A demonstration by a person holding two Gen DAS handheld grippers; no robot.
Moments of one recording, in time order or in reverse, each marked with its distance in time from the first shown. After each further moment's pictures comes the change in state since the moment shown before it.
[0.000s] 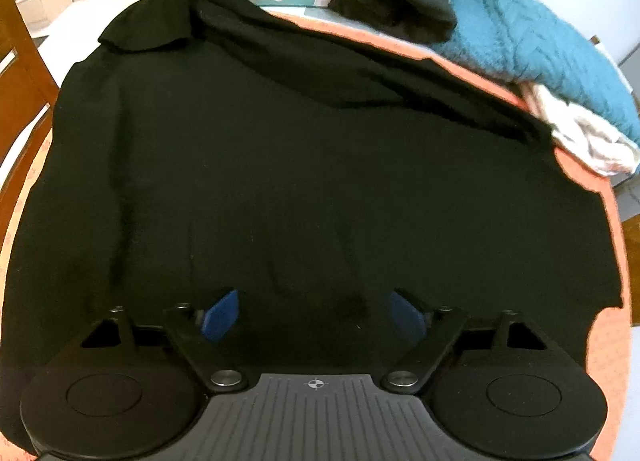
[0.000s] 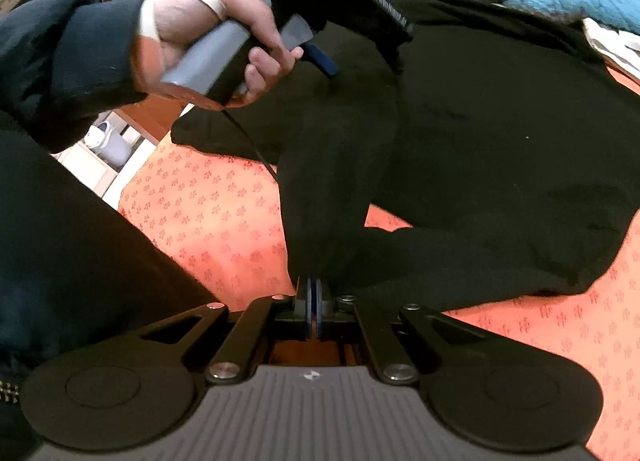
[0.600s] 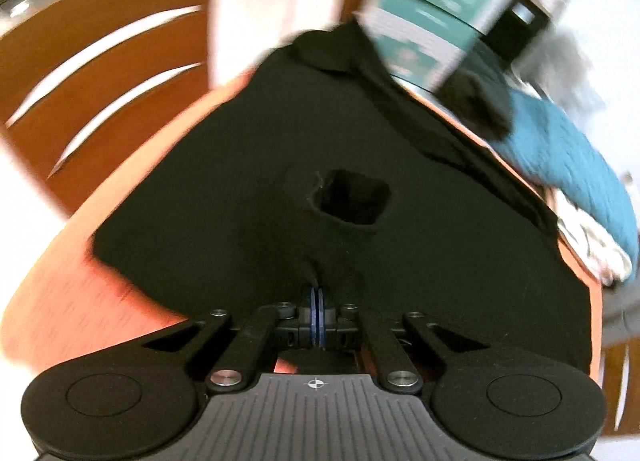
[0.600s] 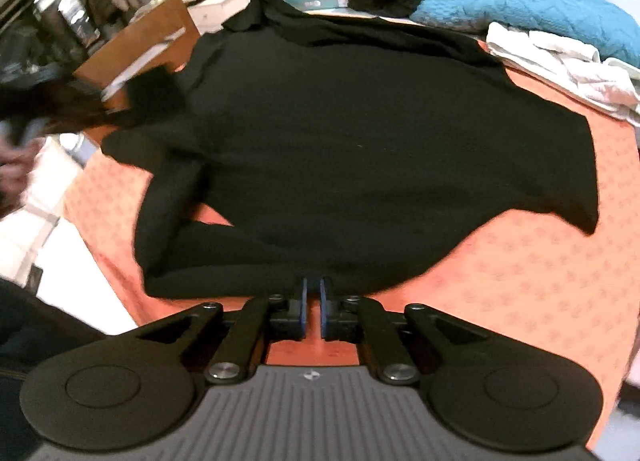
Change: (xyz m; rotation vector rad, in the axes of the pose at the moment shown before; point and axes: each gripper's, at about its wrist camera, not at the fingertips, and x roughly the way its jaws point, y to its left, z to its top) left arm -0.124 0.070 -0.134 -0.448 -0.212 0.071; right arm -0.062 -0.151 -0.004 -0.046 -0.023 -0.064
